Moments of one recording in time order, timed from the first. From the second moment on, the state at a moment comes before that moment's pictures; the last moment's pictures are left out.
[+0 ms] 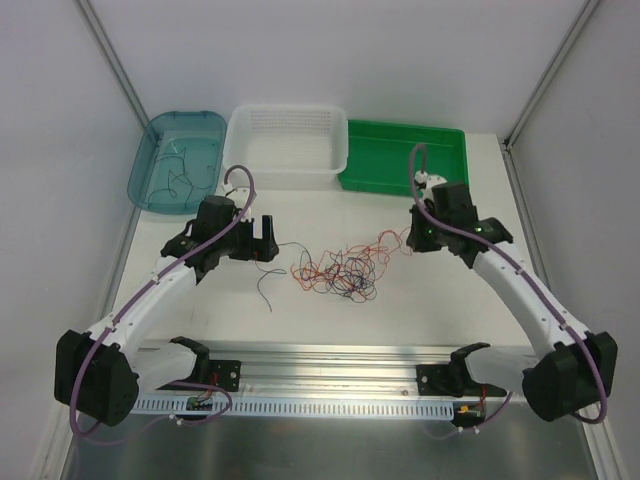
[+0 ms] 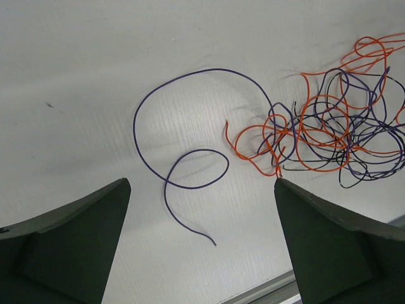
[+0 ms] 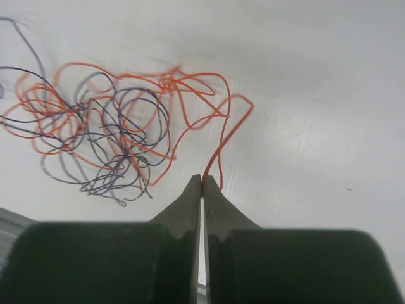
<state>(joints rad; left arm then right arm) -0.36 1.10 0.79 -0.44 0.14 -0.26 0.37 1.20 0.95 -0.64 -0.08 0.20</state>
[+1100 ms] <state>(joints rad) -0.49 0.98 0.72 -0.06 0.52 -0.39 0.49 1.17 1.46 -0.81 -0.57 0.22</state>
